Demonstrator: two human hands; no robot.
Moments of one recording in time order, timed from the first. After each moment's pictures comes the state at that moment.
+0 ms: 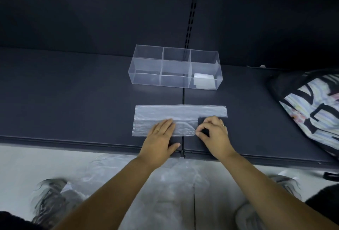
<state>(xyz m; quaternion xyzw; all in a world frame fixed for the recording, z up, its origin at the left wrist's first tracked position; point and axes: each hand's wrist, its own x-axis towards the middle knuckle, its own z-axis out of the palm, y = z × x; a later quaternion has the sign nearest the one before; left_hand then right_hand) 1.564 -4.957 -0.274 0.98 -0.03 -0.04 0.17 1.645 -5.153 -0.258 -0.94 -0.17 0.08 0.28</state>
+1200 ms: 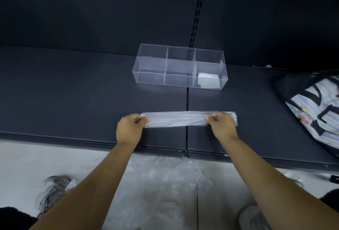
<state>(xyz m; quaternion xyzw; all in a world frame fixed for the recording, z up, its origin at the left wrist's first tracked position) 1.575 -4.887 -0.265 0.82 0.36 0.08 0.44 1.681 -5.136 -0.256 -0.89 0.05 0.12 0.43</state>
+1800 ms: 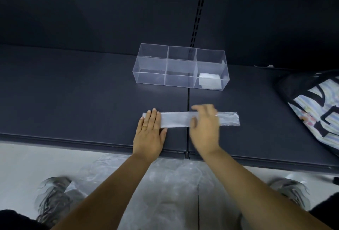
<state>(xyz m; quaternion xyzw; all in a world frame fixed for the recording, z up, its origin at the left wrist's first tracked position) 1.568 -4.930 -0.289 0.99 0.10 0.00 0.10 1.640 -5.087 -0.239 -0.94 -0.14 -0.09 0.28</state>
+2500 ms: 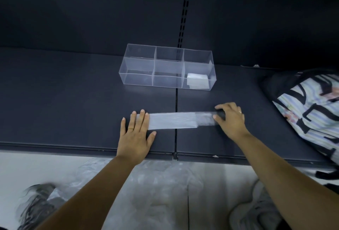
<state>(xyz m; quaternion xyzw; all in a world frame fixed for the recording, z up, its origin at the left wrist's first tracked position) 1.570 -4.920 -0.298 0.99 0.09 -0.05 0.03 1.720 -5.204 -0.264 -0.97 -0.10 0.06 0.23</state>
